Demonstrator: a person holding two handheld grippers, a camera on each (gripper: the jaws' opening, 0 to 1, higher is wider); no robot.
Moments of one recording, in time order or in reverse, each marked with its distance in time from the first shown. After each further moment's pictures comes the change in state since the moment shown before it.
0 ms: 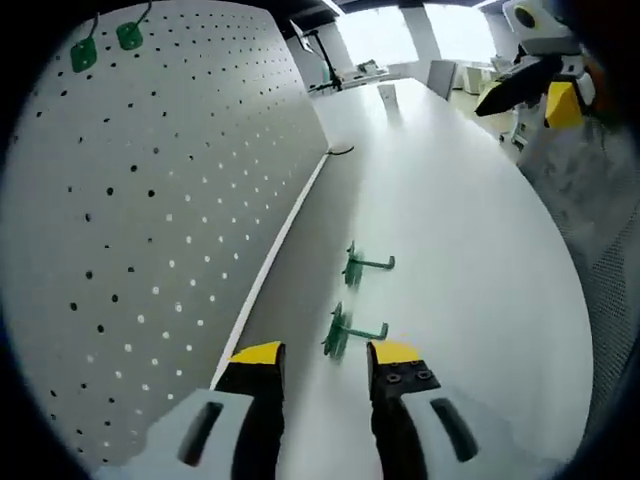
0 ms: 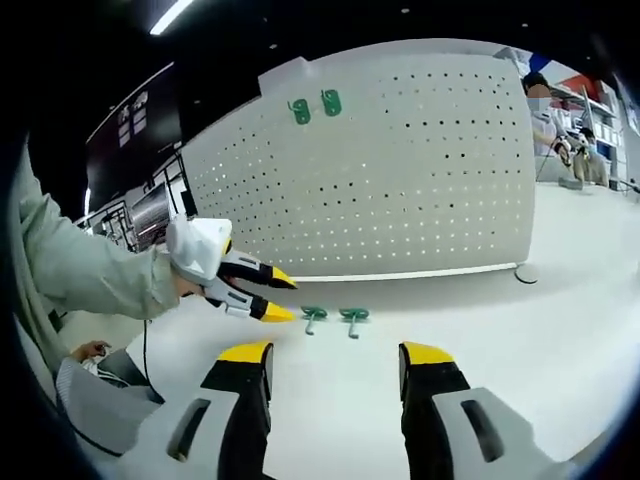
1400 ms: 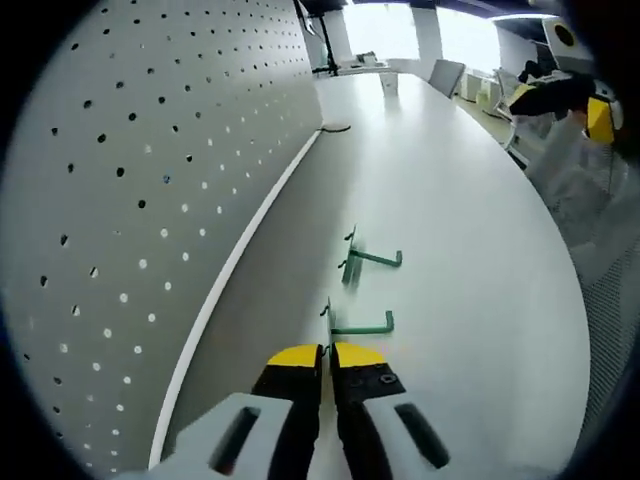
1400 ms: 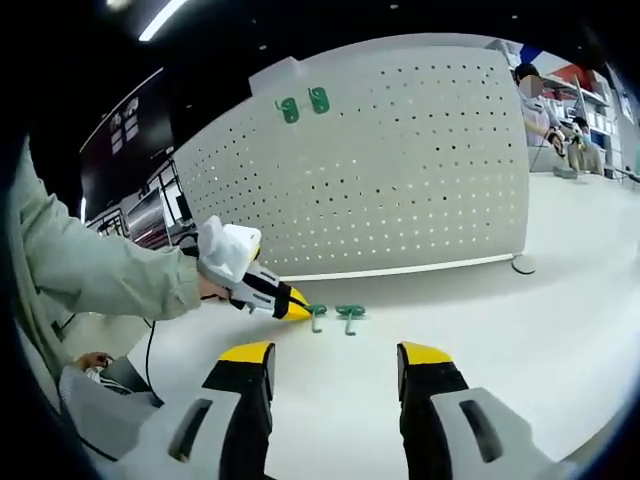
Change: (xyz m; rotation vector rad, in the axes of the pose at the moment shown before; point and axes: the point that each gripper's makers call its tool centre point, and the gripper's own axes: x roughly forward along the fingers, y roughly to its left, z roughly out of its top) left arm 0.032 -0.006 -0.006 -0.149 0.046 -0.111; right arm 0.000 -0.003 -0.002 0.034 0.007 -0.013
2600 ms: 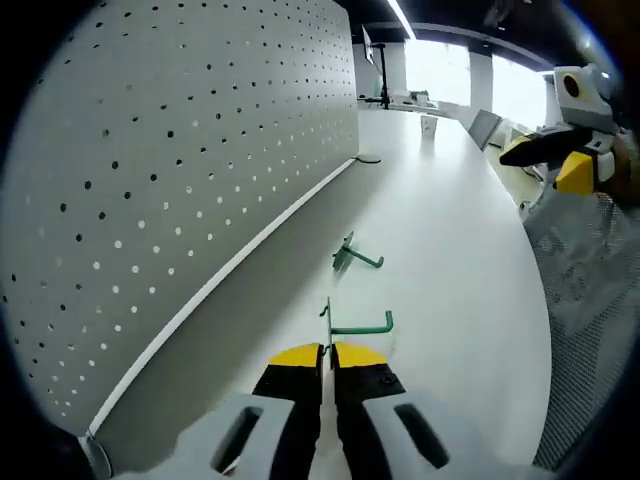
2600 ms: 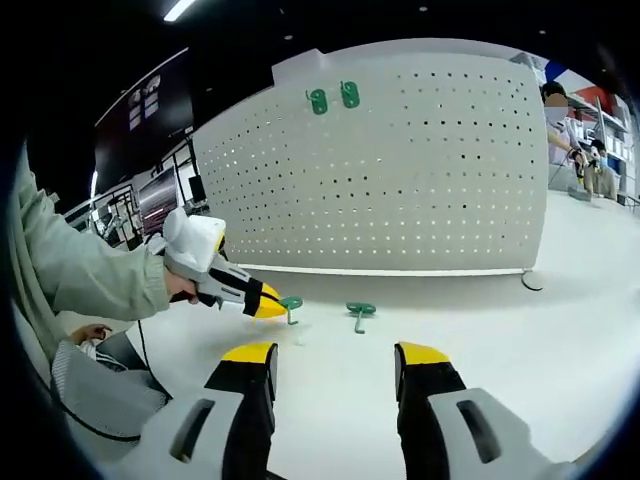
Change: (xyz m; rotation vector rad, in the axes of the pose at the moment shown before) left arm -0.060 -0.023 -0.017 -0.230 -0.137 0.113; right arm 0.002 0.014 -0.003 -0.100 0.023 0.037
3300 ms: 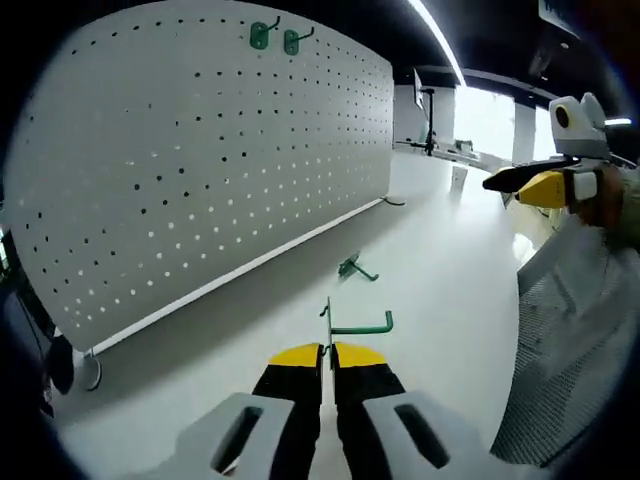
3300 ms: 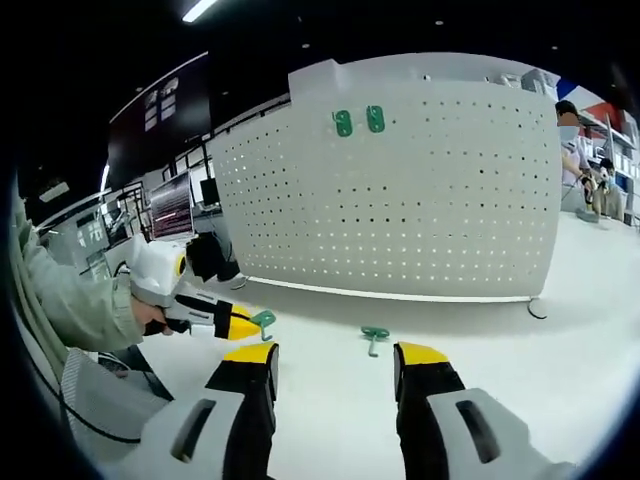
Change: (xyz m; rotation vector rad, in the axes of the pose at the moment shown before) left arm -0.066 -0.015 -0.011 -0.198 -0.163 0.142; right arm -0.004 0.026 0.030 -0.058 -0.054 0.034
